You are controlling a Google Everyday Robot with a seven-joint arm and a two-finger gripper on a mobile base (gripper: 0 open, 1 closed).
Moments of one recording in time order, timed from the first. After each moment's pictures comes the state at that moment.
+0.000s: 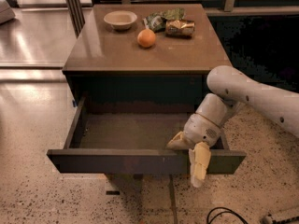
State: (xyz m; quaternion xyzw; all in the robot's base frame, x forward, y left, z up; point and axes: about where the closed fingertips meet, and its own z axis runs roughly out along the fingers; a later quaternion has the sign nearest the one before) arm 0.396 -0.083 0.709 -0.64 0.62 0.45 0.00
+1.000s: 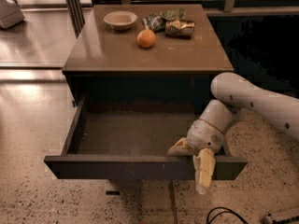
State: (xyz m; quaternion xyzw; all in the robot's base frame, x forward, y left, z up) arm 0.378 -0.090 0.705 -0.64 0.61 0.47 0.00
